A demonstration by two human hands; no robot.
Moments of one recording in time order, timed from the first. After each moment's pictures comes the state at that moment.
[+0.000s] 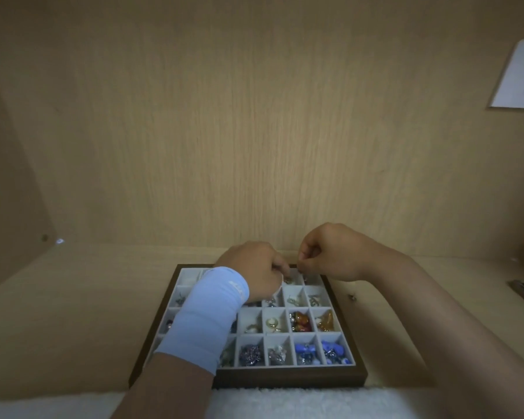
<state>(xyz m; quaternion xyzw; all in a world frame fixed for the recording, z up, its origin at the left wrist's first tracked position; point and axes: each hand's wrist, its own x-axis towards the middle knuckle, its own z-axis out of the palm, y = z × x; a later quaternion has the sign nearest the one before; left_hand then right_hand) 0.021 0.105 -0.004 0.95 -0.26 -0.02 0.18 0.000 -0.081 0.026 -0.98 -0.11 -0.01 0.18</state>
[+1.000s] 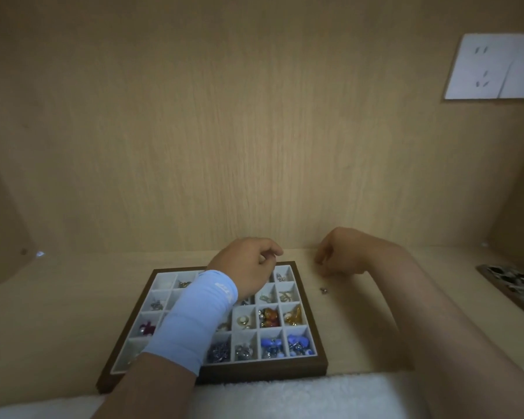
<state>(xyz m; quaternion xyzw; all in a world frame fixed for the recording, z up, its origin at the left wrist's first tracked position) 0.016 0.076 -0.010 0.92 -0.26 0.03 0.30 0.009 -0.153 0.011 -0.98 0.04 0.07 0.16</state>
